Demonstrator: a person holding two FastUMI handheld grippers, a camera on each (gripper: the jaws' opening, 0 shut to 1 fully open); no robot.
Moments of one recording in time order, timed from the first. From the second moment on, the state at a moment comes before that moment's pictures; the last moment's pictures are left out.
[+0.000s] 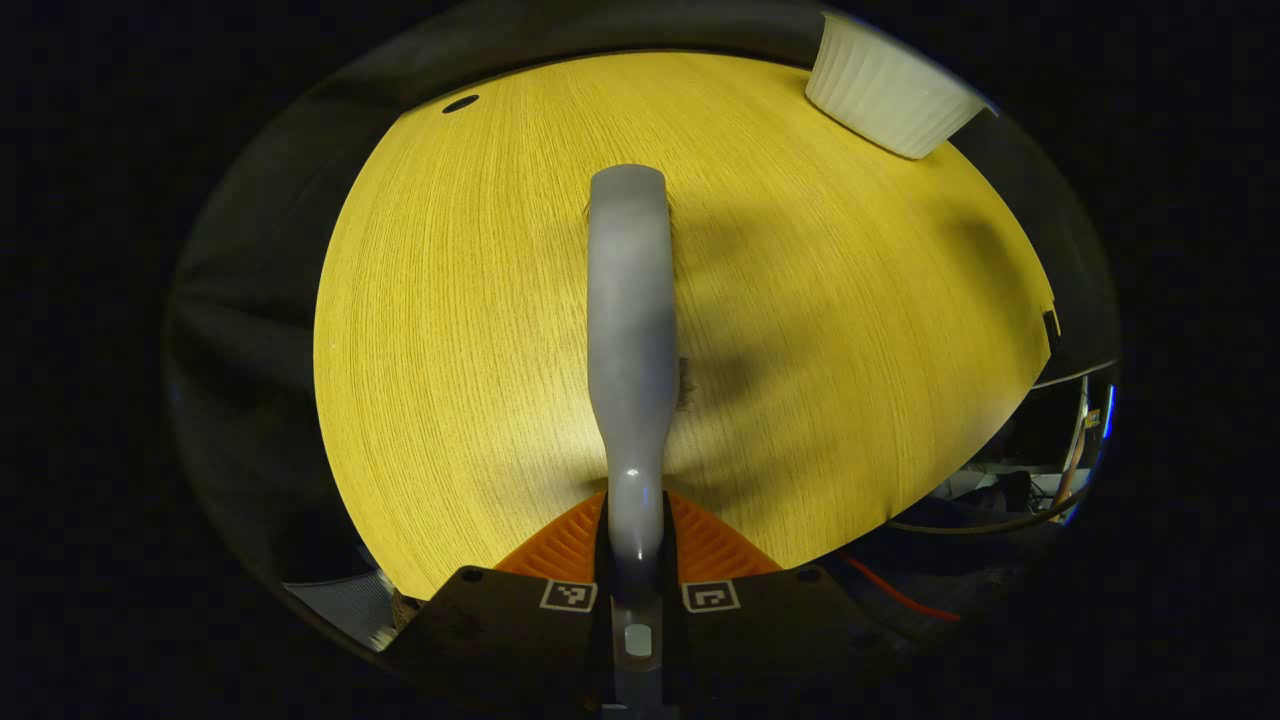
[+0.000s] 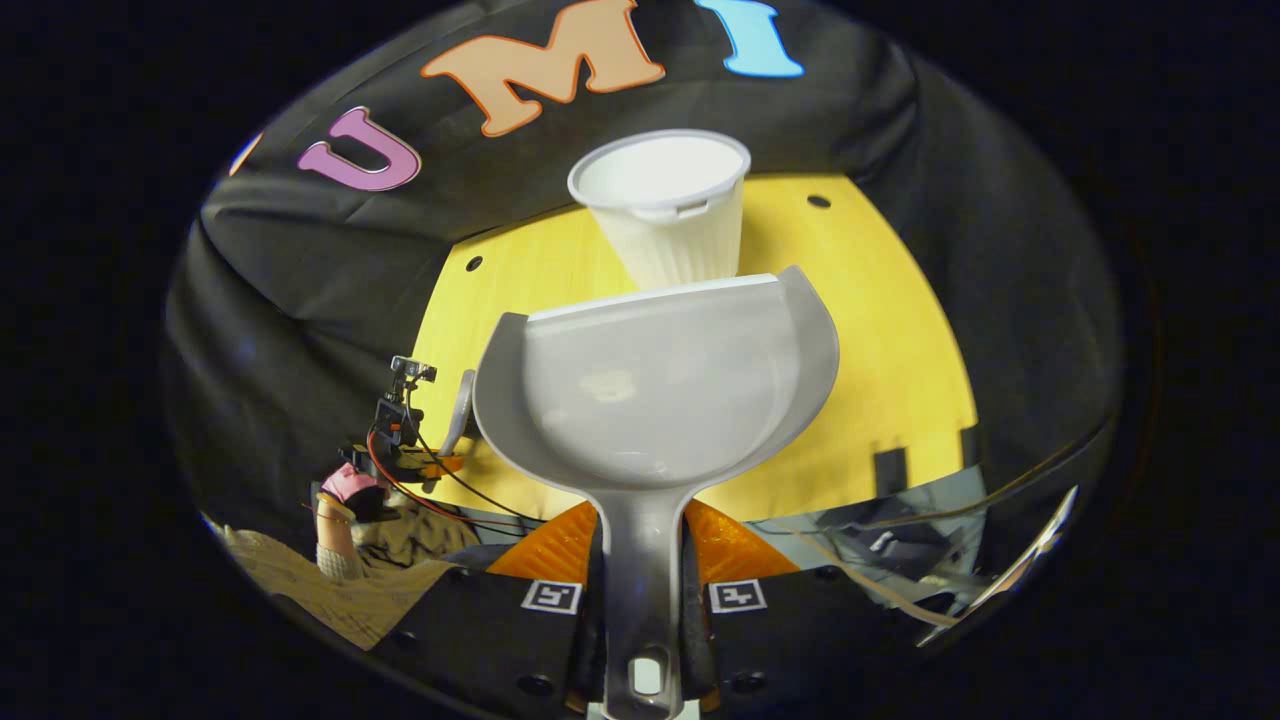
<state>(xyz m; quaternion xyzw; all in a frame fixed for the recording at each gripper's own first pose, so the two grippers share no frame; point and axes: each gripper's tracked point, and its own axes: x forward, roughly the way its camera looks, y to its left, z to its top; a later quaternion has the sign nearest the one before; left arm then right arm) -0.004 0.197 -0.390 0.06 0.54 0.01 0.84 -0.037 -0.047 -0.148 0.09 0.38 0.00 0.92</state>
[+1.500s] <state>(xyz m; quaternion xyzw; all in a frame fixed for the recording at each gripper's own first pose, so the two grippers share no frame) 0.029 0.184 -0.375 0.05 0.50 -0.01 0.87 0.116 0.025 -0.336 0.04 0.33 0.03 0.94</state>
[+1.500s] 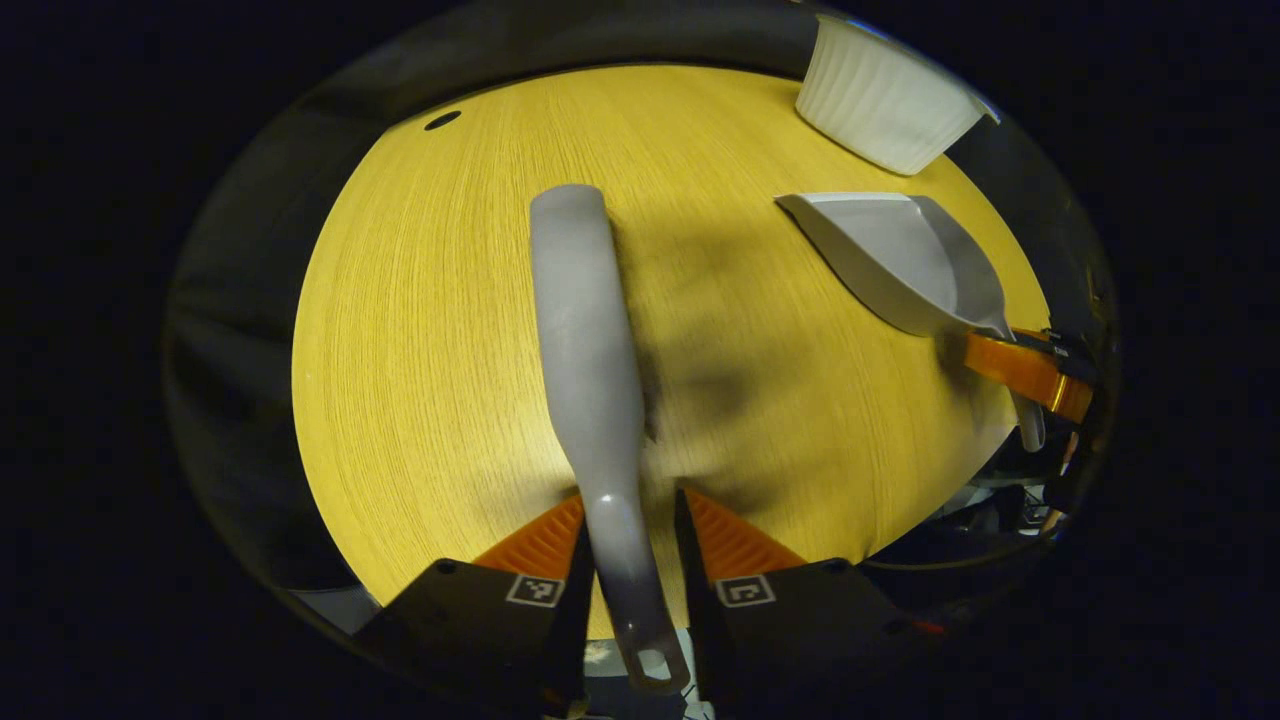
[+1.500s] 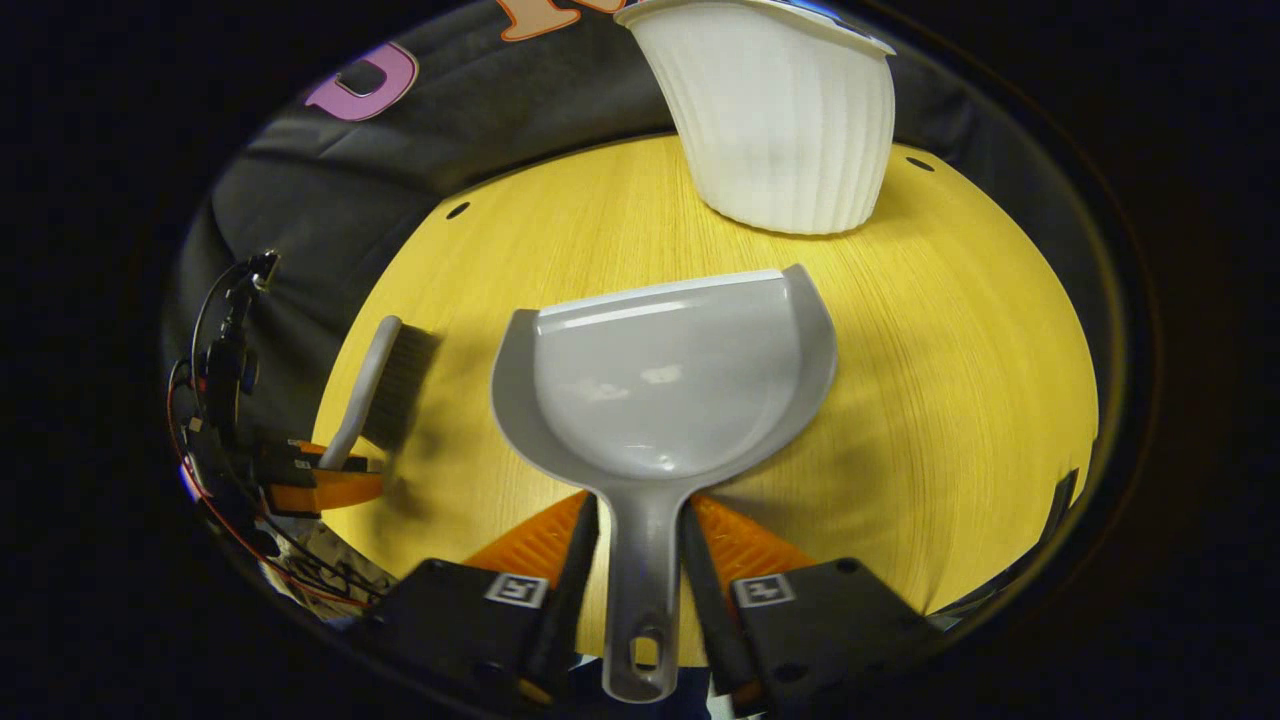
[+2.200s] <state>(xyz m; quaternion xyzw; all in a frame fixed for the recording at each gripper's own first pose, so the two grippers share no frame) 0.082 0.184 -0.186 0.01 0.17 0.04 0.98 0.067 0.041 -0.136 0.03 0.07 0.05 1.00</state>
